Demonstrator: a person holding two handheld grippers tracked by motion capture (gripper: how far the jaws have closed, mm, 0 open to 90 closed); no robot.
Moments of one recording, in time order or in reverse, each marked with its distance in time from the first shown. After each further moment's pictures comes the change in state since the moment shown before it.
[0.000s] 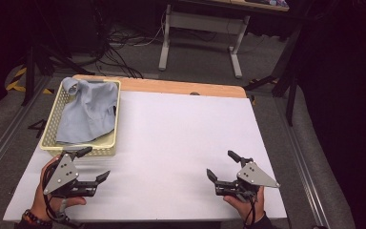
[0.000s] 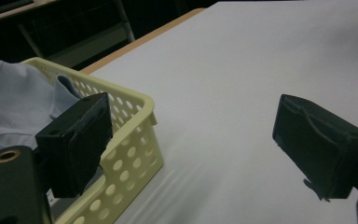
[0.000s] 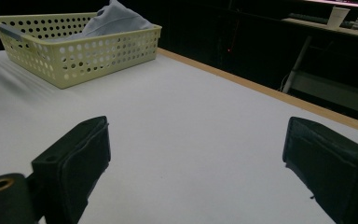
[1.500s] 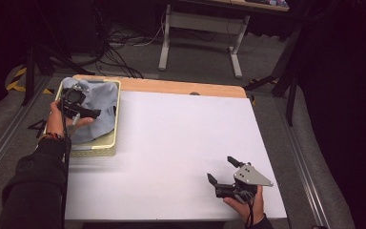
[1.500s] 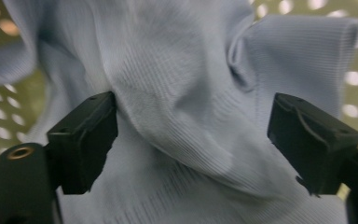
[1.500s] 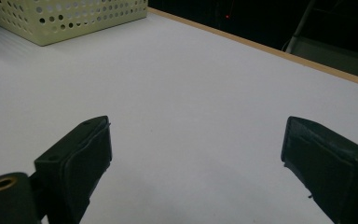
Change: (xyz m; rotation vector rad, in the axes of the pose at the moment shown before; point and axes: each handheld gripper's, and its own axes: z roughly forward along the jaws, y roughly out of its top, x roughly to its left) left arm 0.187 0.023 0.130 0.581 0.231 -0.385; right arm -0.006 -0.027 0.008 0.120 0.000 0.009
